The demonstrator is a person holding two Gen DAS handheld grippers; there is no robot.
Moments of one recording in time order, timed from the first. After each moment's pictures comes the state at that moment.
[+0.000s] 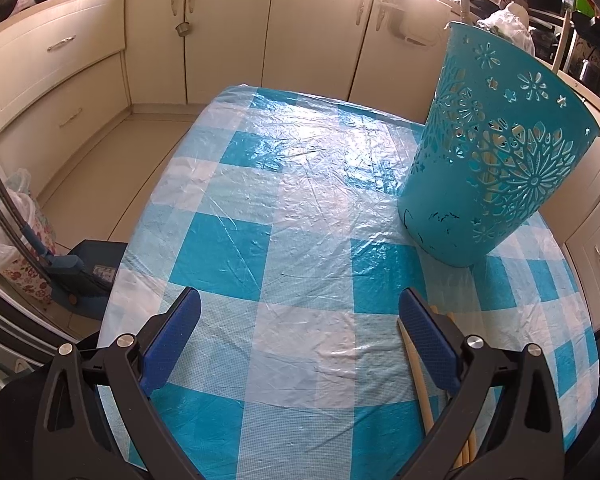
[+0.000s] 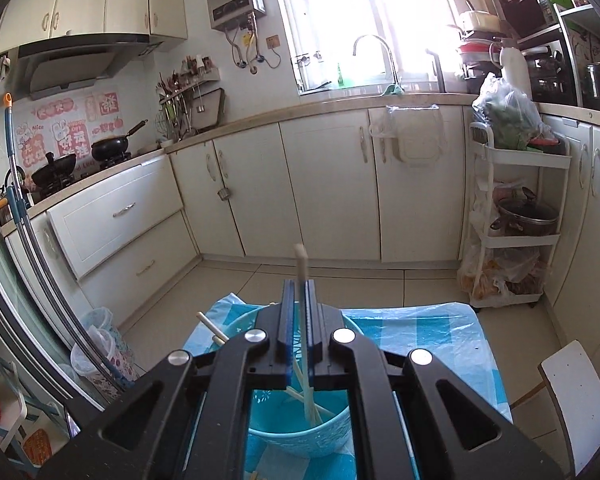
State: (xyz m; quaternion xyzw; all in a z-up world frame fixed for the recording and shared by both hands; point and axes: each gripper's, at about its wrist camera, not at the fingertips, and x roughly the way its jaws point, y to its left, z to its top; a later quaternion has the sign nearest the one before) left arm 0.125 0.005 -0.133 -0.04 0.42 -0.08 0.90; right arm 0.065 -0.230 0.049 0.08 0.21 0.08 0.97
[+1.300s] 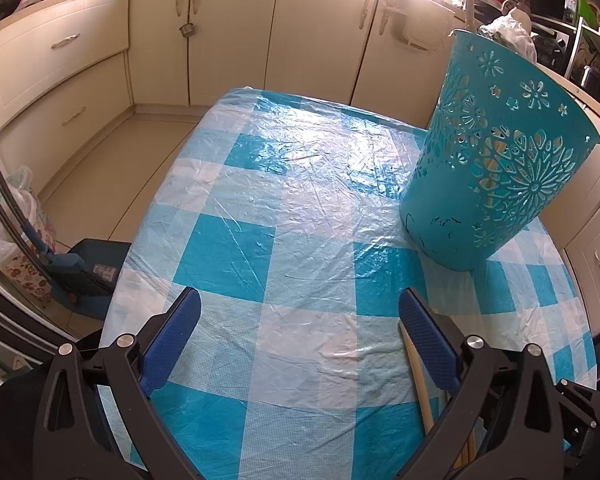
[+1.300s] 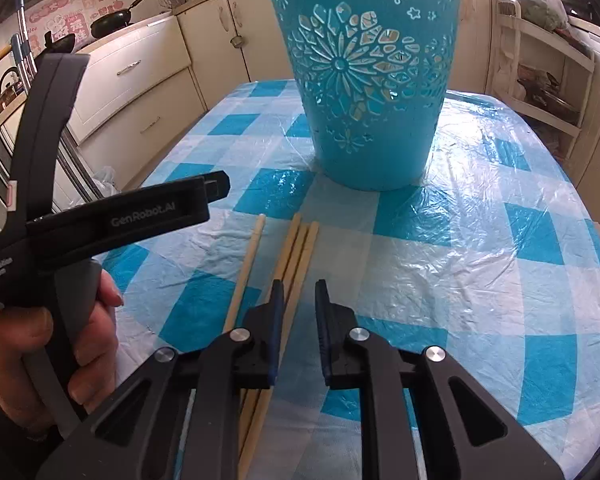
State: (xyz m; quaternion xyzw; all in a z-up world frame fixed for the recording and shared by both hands) left arm 0.127 0.011 -0.132 -0.05 0.42 -0.07 0.90; right arm 0.006 -0.154 -0.129 0.03 0.44 0.10 0.89
